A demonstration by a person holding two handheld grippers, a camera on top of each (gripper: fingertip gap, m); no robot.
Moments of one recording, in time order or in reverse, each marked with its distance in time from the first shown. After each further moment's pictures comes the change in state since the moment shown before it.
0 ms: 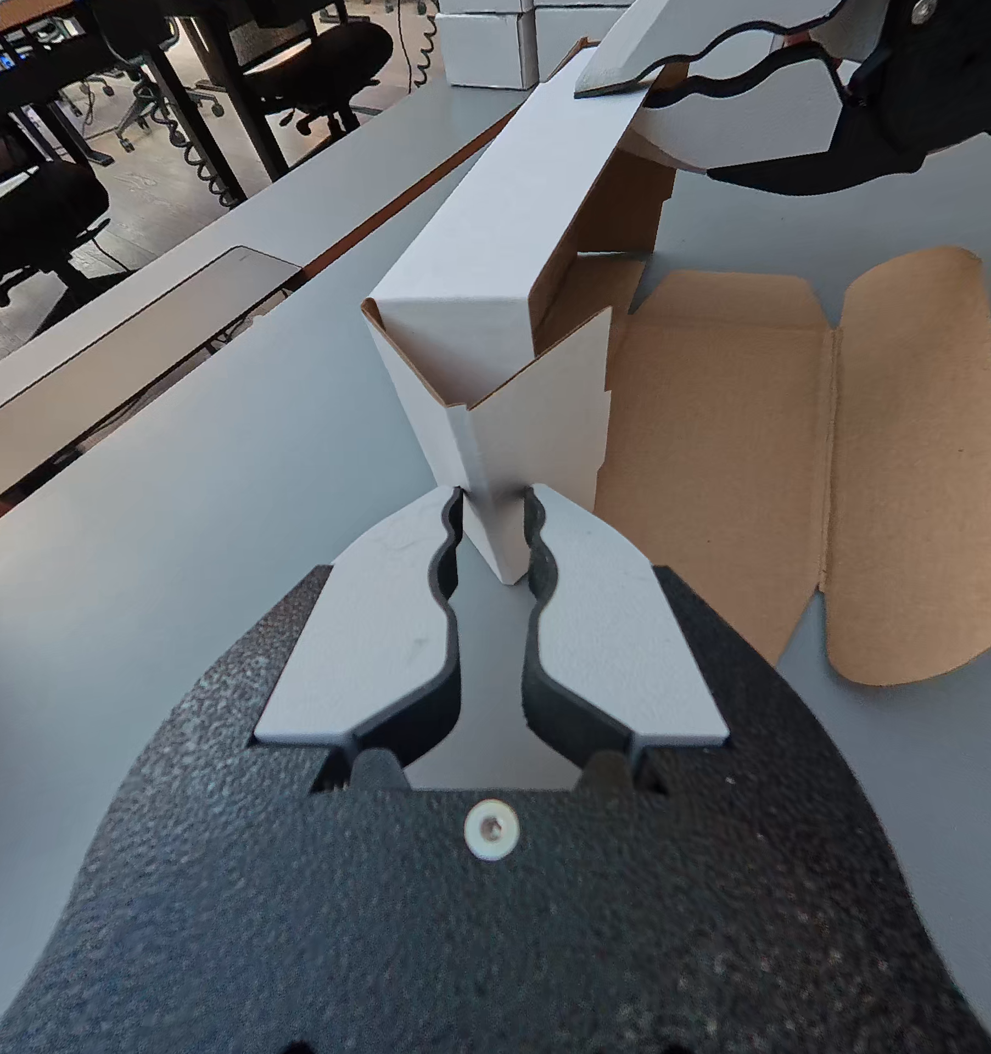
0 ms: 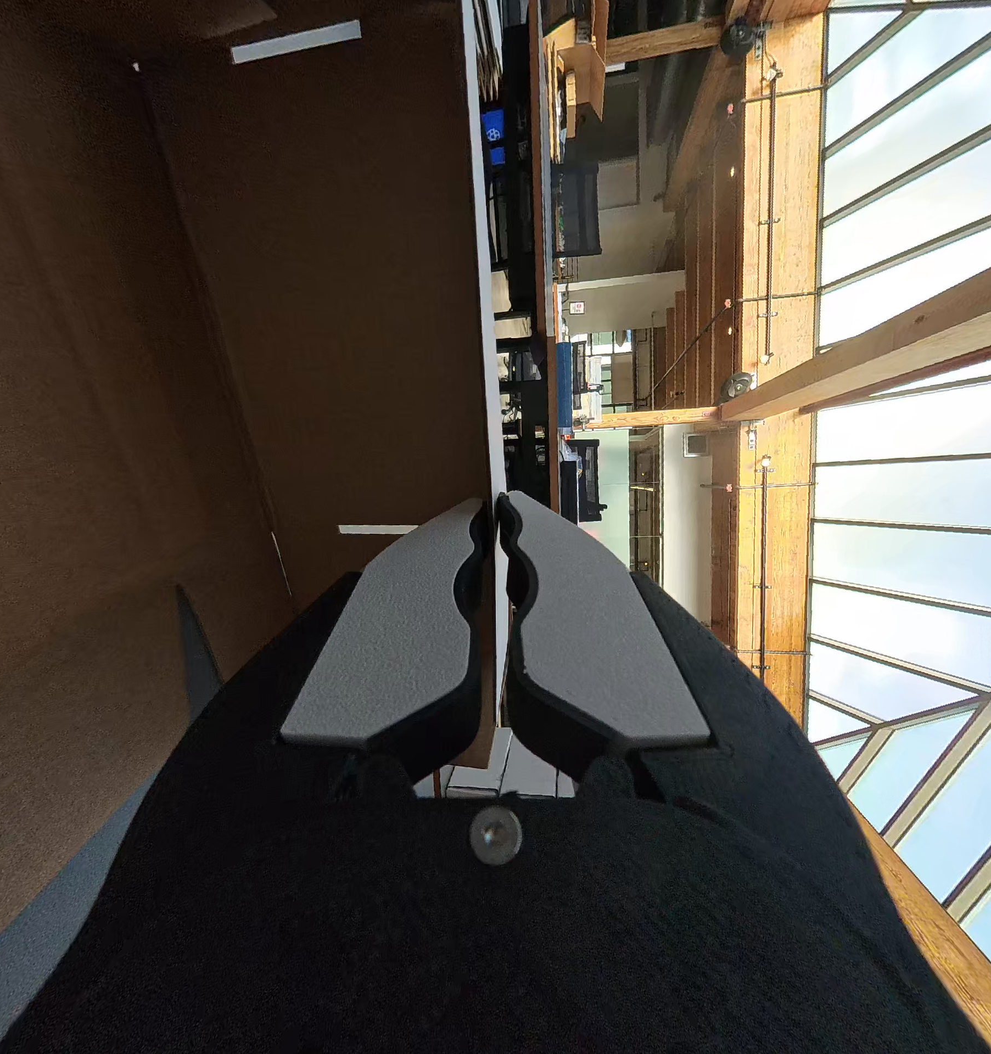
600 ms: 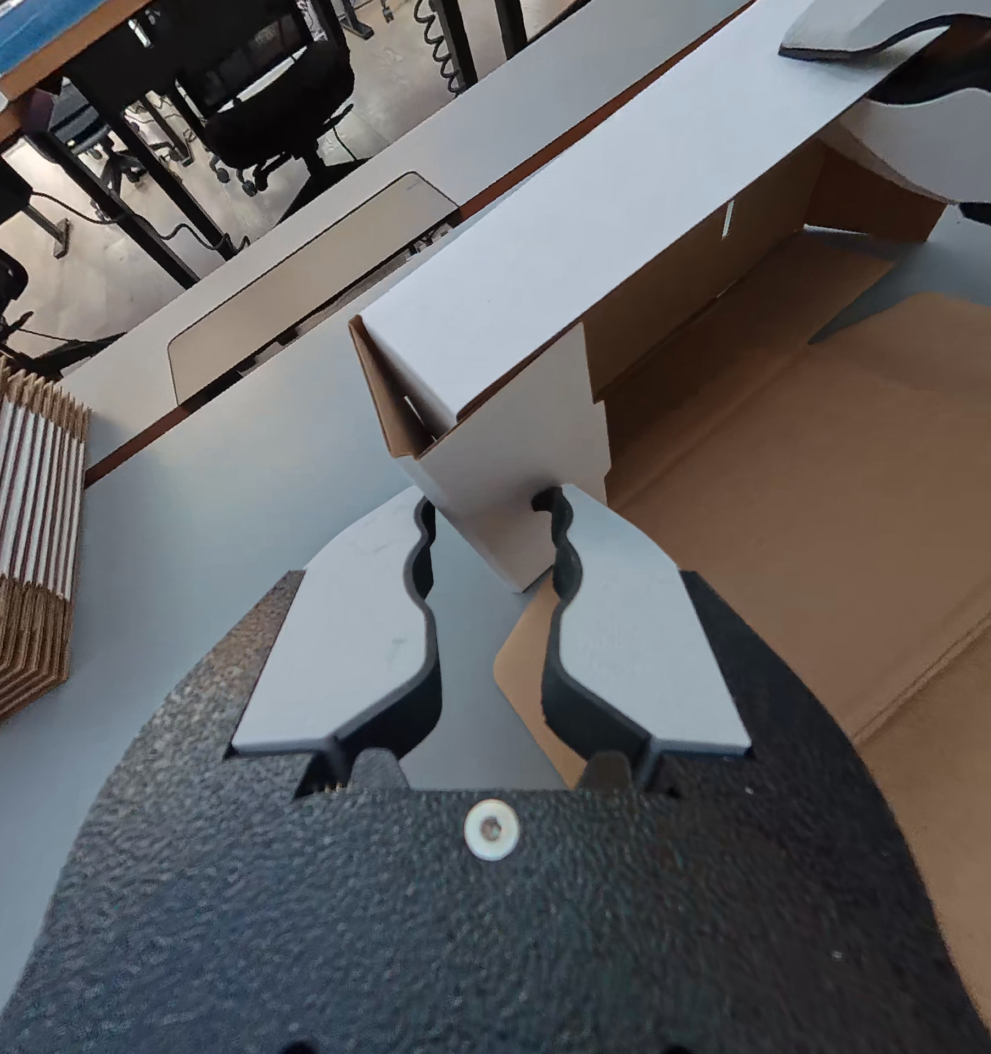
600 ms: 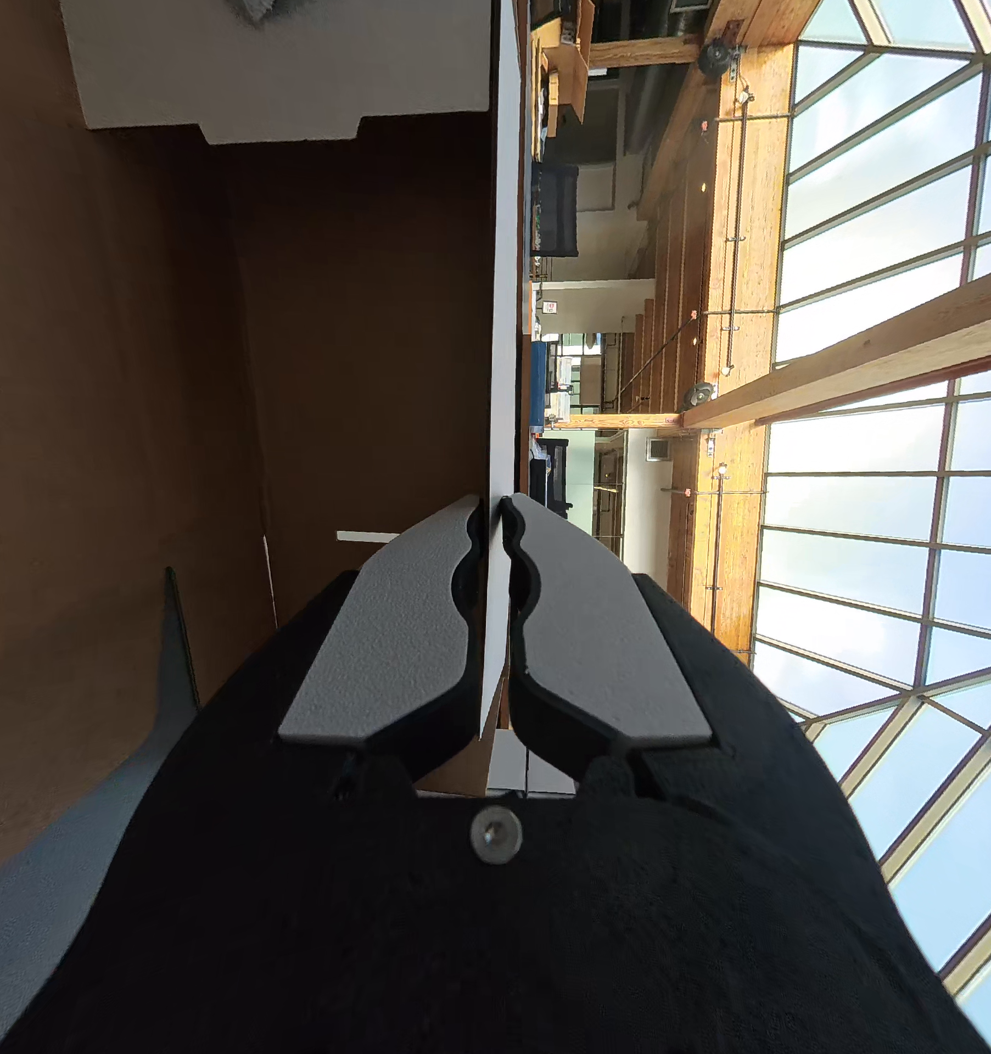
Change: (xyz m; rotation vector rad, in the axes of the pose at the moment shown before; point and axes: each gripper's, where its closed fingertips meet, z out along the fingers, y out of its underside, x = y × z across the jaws) left arm -0.014 -0.008 0.029 -0.160 -0.408 -0.048; right arm -0.004 0.000 0.000 -0.012 0.046 -0.078
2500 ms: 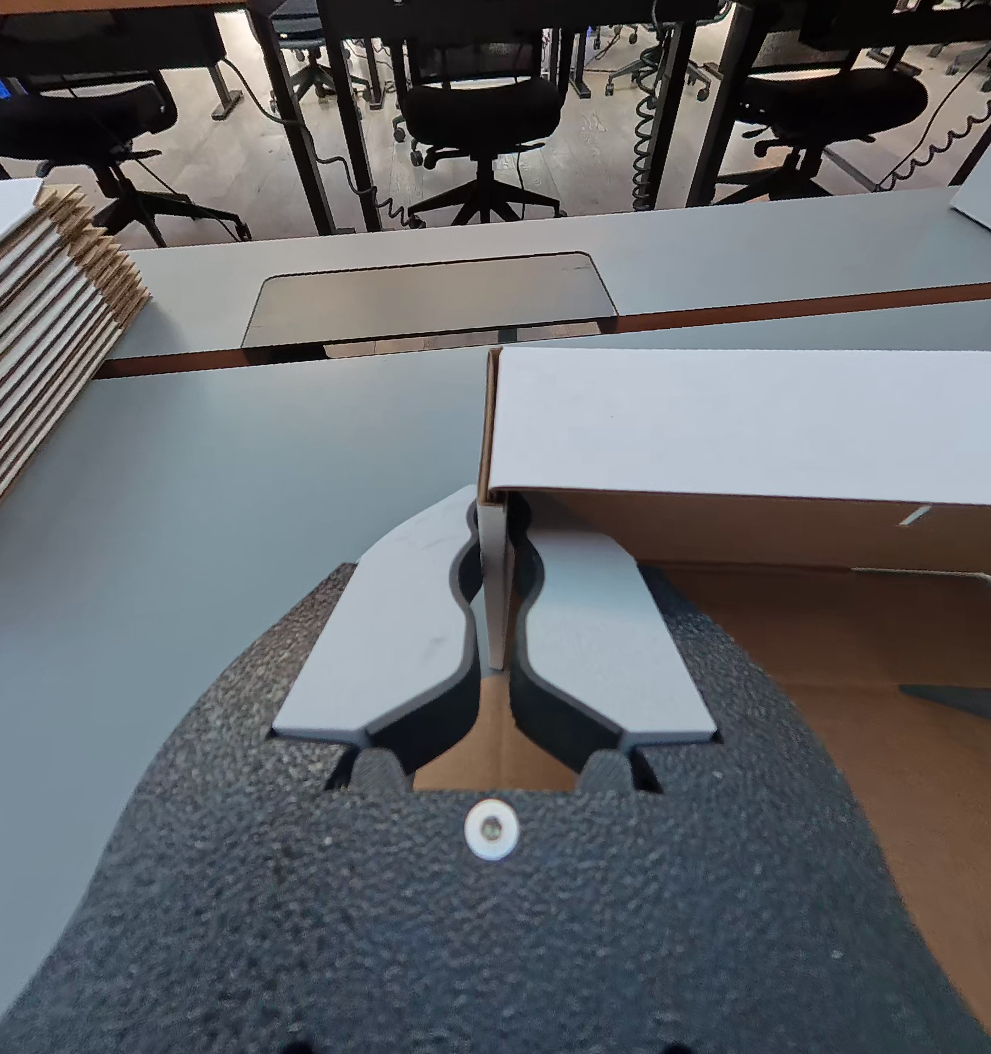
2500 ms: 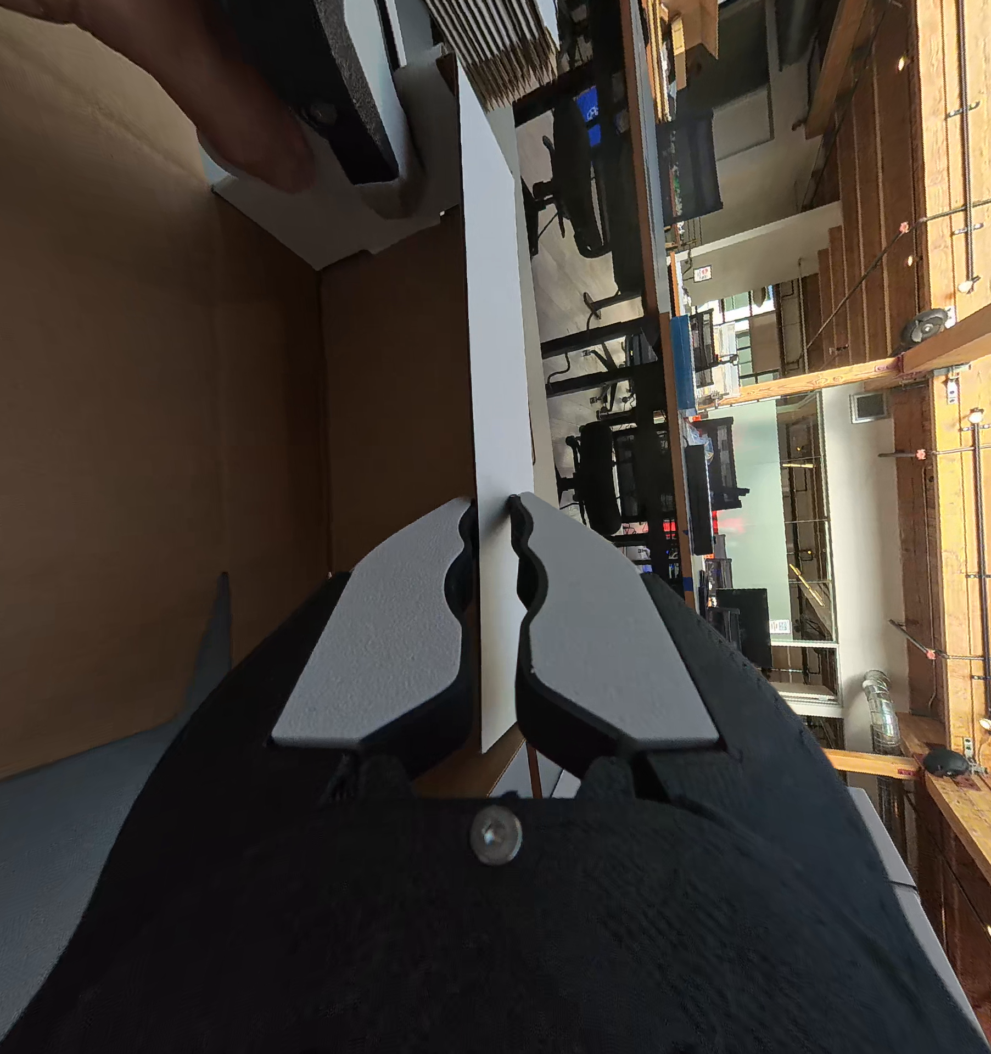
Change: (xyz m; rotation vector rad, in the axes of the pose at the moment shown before) left arm -0.043 -0.025 0.057 0.069 -0.232 -0.445; right arm 0.000 -0.001 0.013 0.008 -0.254 0.284
